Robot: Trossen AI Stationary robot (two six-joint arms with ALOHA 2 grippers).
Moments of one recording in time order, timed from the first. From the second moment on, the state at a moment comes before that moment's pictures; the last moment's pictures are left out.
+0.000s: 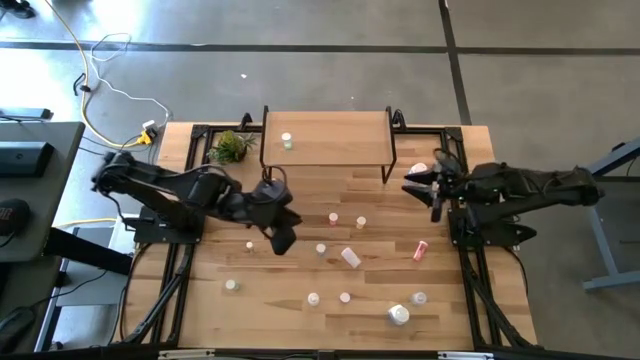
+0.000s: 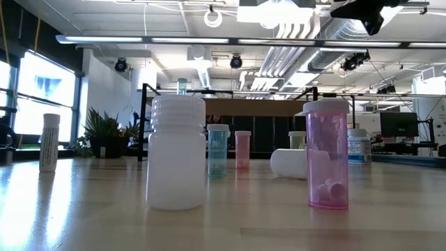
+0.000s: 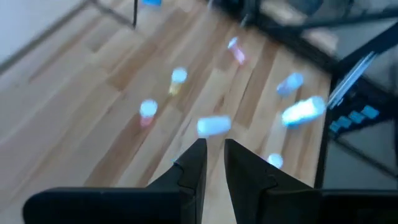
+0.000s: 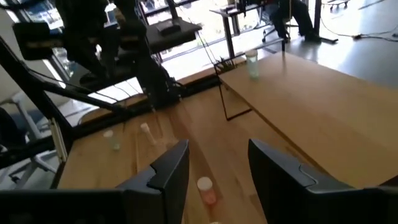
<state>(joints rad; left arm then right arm) -0.17 1.38 1.39 -0.77 -0.34 -0.72 0.14 0.58 0.71 -0.37 0.36 0.34</state>
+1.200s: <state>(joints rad) -0.31 0.86 0.90 -0.50 -0.44 -0.49 0.14 1.12 0.87 -0.49 0.23 0.40</state>
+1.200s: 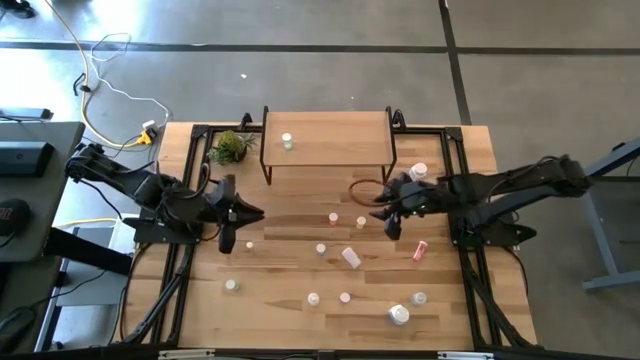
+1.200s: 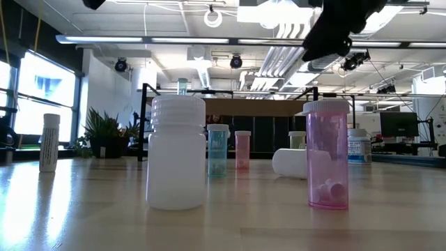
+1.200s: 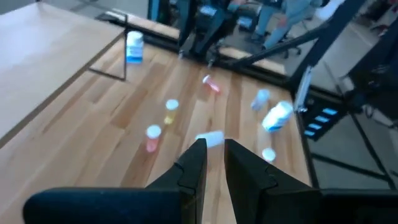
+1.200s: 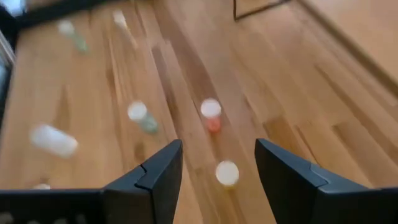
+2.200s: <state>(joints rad) -0.27 0.85 0.90 -0.53 -0.37 -0.39 0.14 1.48 0.87 -0.44 0.24 0.36</state>
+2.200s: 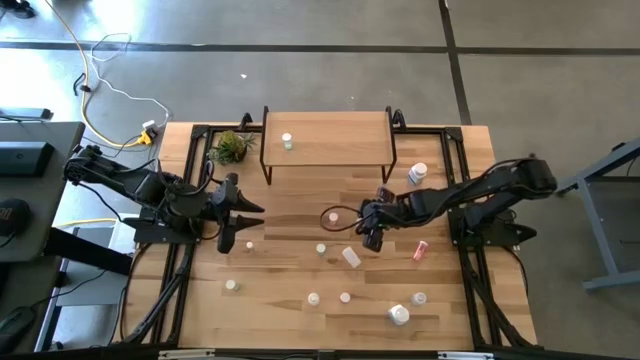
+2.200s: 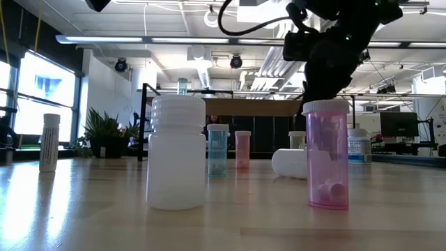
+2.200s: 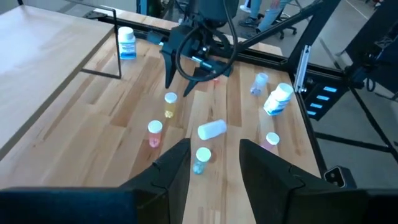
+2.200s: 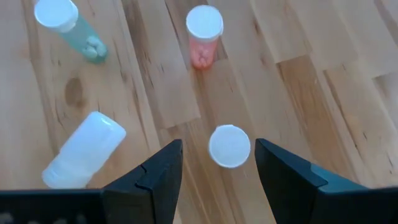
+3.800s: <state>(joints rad) -0.27 0.85 0.90 -0.61 -0.37 -0.39 0.12 1.58 0.87 -0.40 0.23 0.42</state>
